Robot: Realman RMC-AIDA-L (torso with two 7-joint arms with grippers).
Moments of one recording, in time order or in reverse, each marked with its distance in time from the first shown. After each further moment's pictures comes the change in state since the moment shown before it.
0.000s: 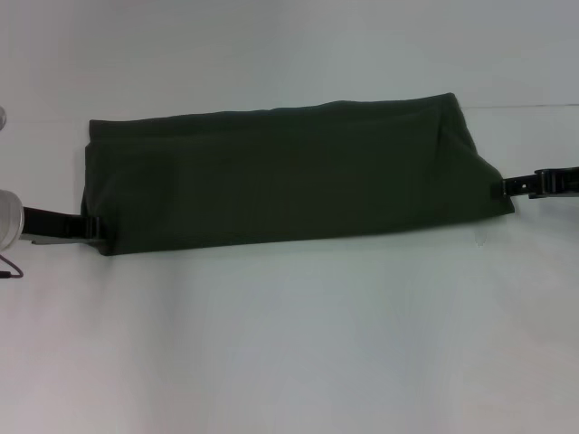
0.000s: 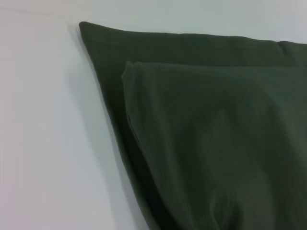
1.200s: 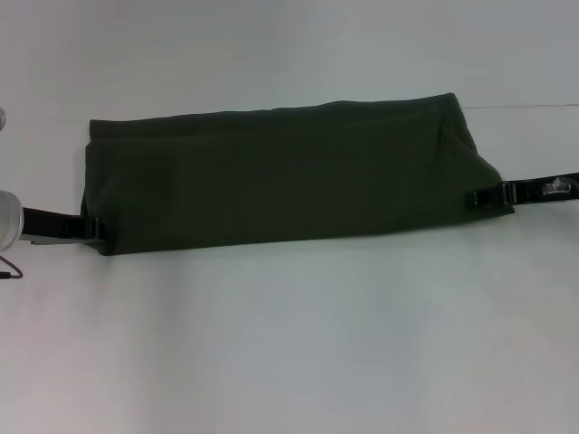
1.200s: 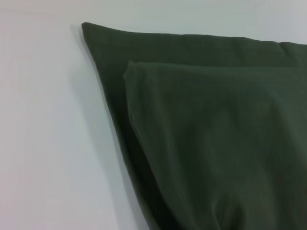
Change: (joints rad) left arm 0.005 -0.003 0.000 0.006 0.000 -0.004 0.001; right arm 0.032 0.071 -0.063 0.053 -0.007 0.182 -0.013
